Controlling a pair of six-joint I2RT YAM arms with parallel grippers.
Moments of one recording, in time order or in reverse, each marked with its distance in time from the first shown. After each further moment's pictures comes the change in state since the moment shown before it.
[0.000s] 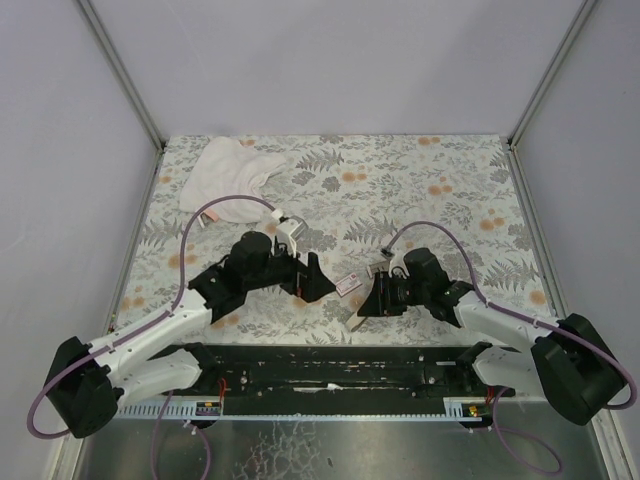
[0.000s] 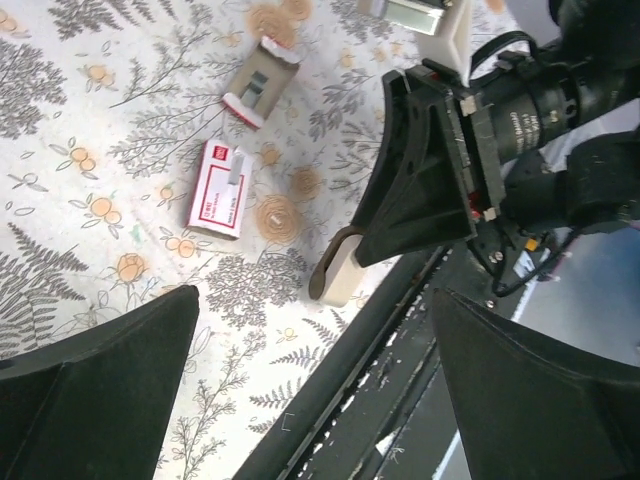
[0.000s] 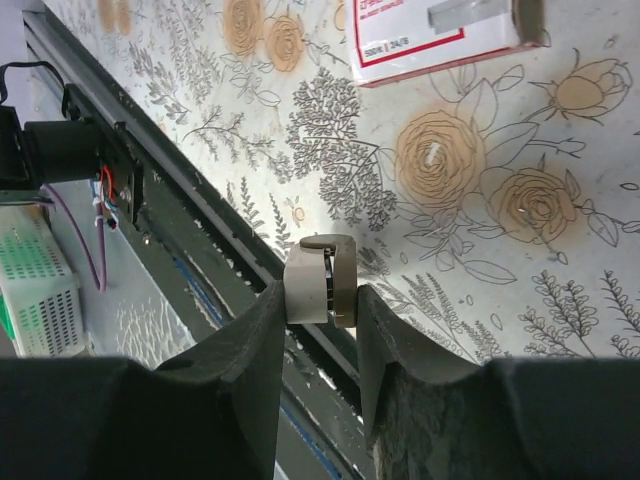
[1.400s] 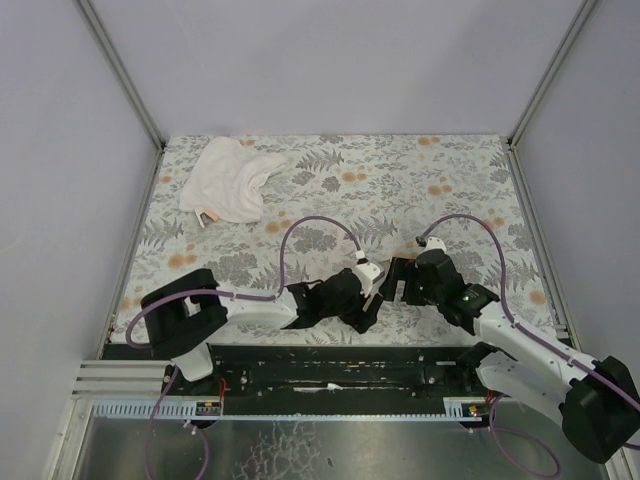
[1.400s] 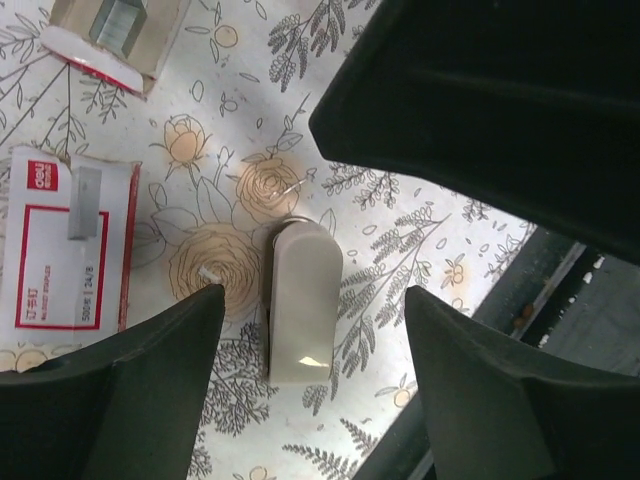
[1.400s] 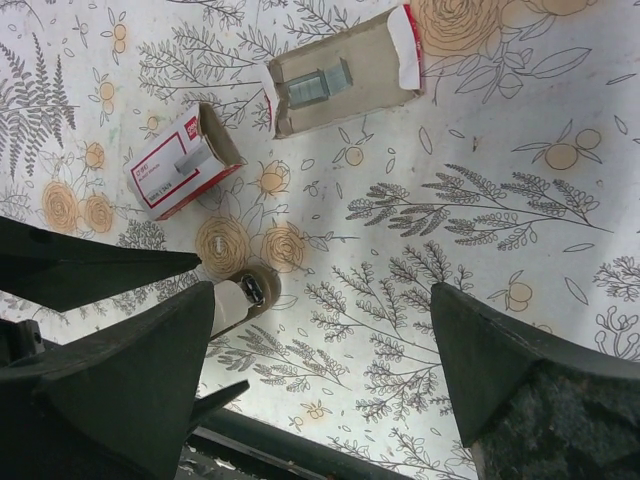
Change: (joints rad) left arm -0.404 0.647 0.119 0.279 -0.404 0.067; right arm -0.013 -0.226 0.029 -0.267 0.592 0.029
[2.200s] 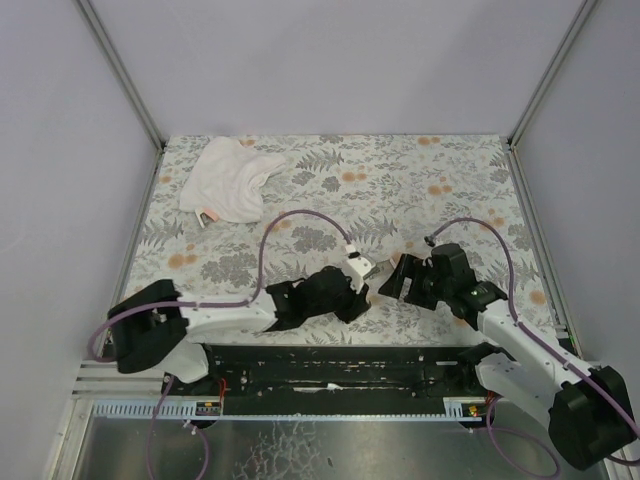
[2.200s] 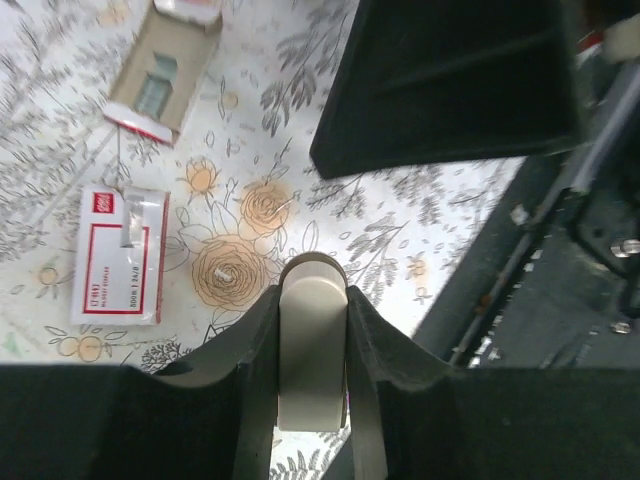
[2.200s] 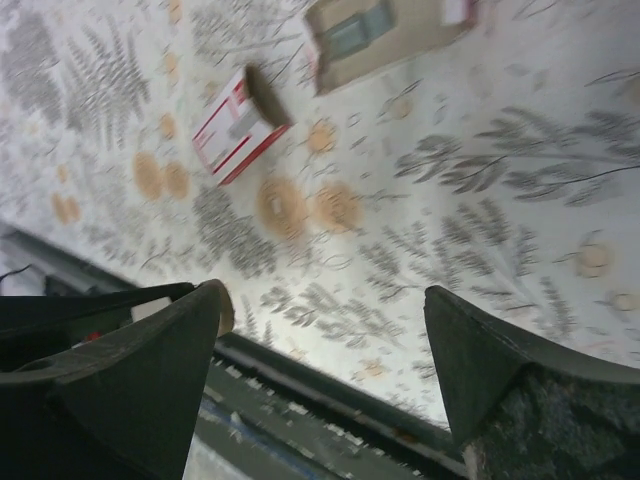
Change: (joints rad) left arm 0.000 -0.119 -0.027 -0.002 -0.002 0.060; right arm -0.168 -0.016 -0.001 -0.042 -0.260 0.068
